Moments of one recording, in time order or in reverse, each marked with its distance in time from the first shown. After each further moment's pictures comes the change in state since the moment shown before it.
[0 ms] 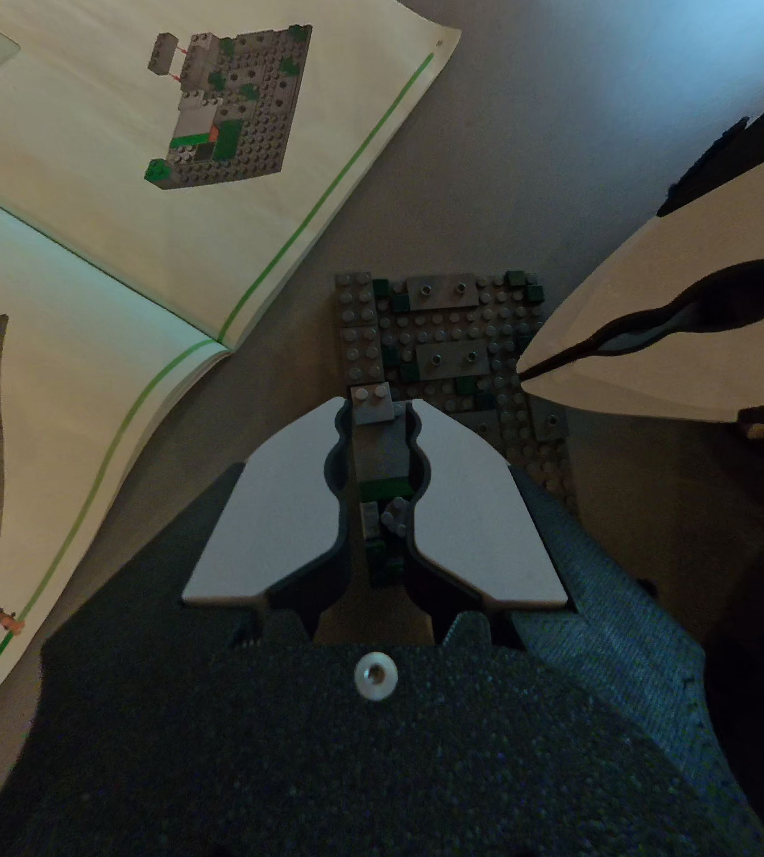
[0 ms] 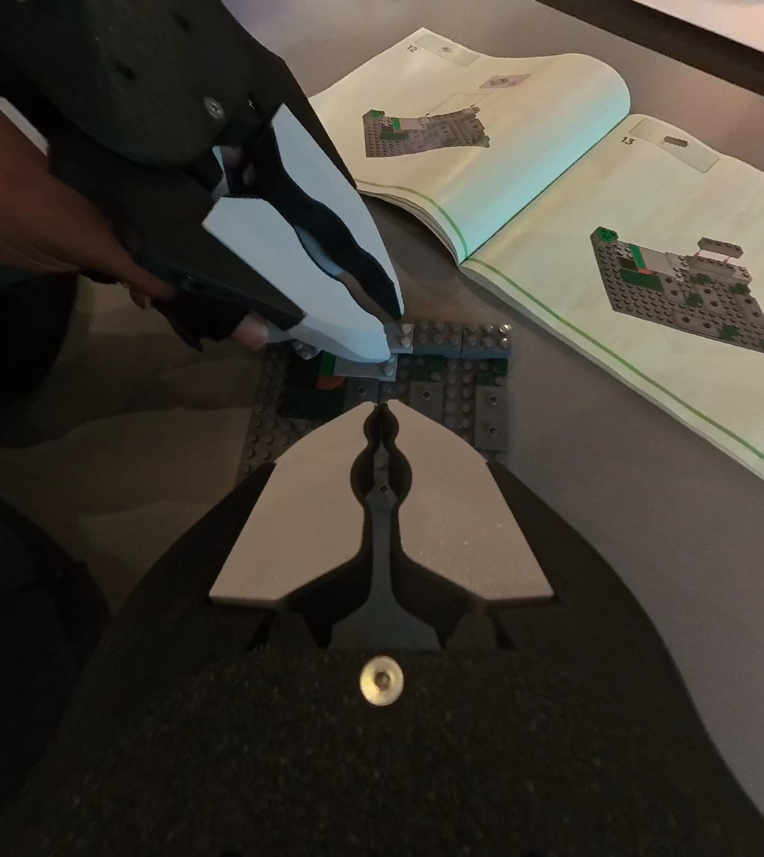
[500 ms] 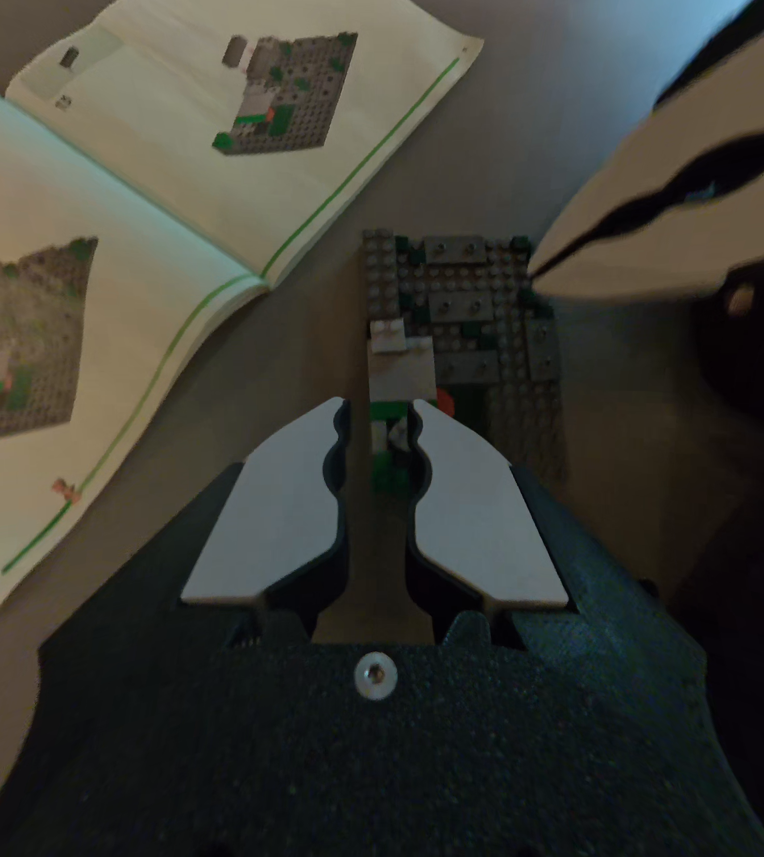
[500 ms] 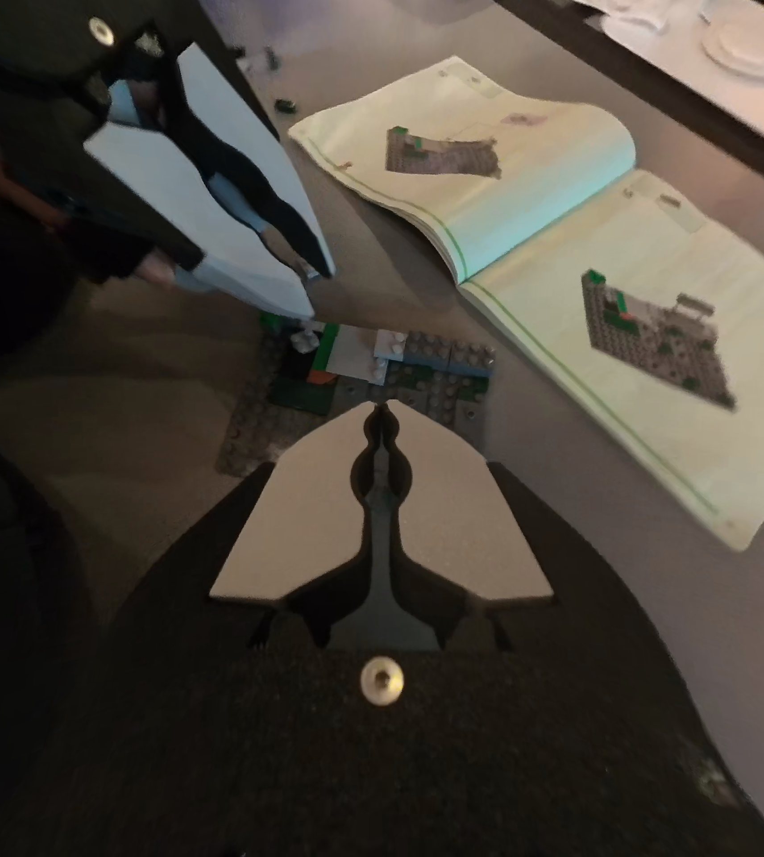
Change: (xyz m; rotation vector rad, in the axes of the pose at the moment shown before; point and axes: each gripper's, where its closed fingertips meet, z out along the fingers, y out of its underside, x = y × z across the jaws) left arm -0.004 0.019 -0.037 0.054 -0.070 -0.032; right arm 0.009 -0.007 -0.010 0.005 -0.052 -0.171
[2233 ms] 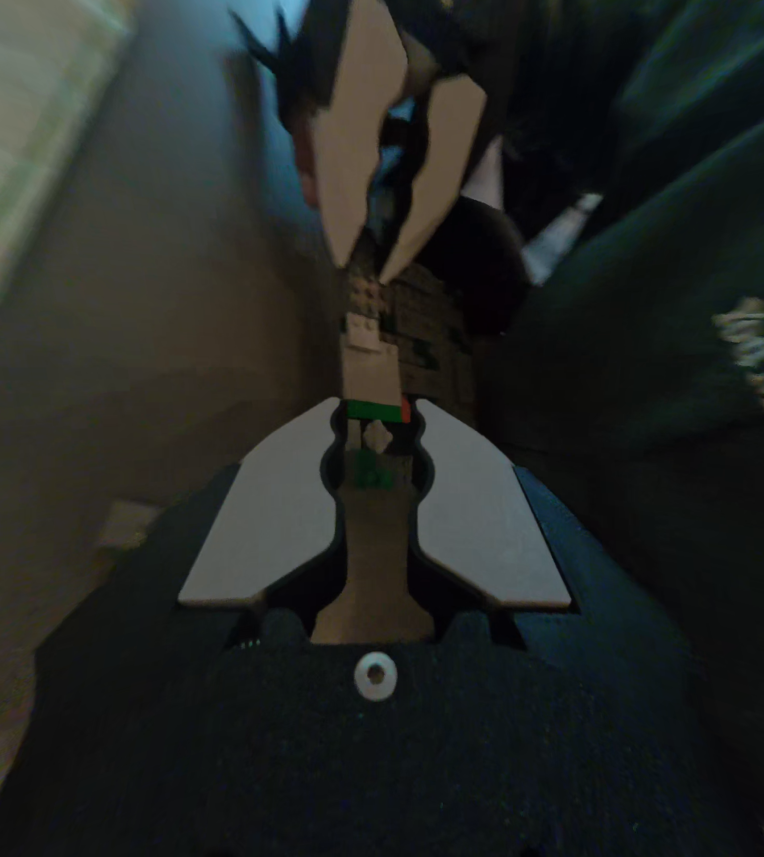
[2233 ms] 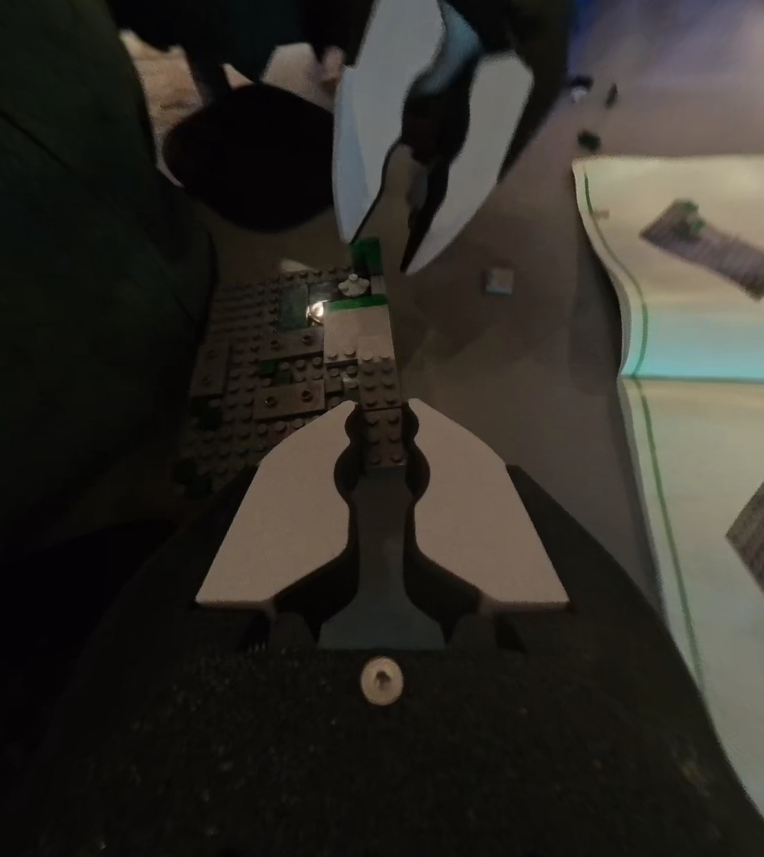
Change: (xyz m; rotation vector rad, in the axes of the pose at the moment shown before) left arm 0.046 0.000 -0.042 -0.073 0.786 -0.040; right arm -0.024 0.002 -0.014 0.061 -0.679 -0.324
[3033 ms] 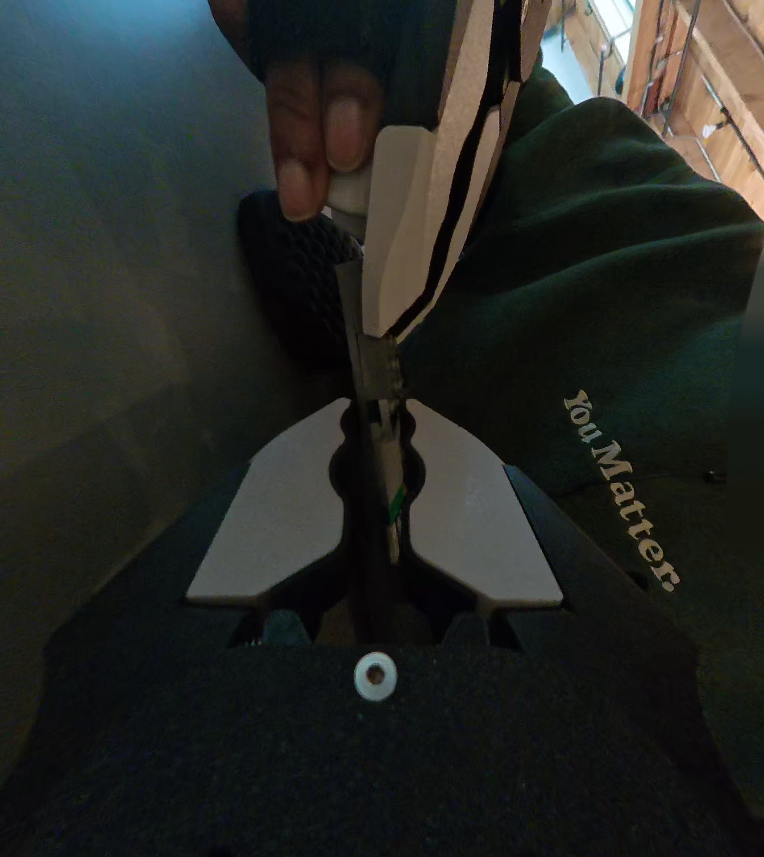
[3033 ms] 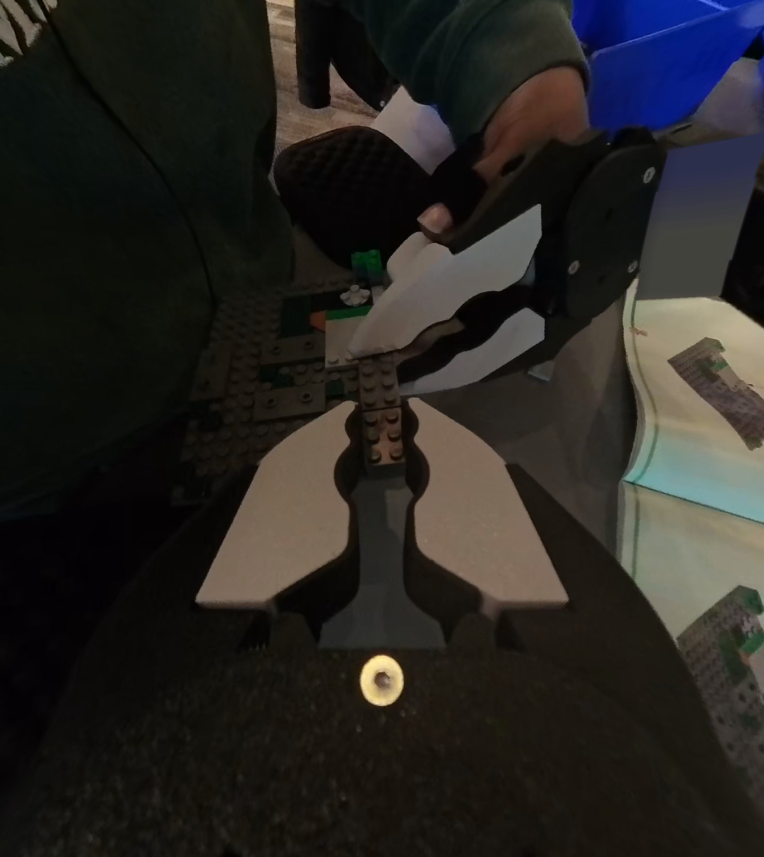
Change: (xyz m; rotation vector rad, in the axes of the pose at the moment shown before) left arm 0.040 -0.025 0.040 -0.032 0.420 -0.282; right arm -0.028 -0.032 -0.015 0.010 -0.134 -0.206
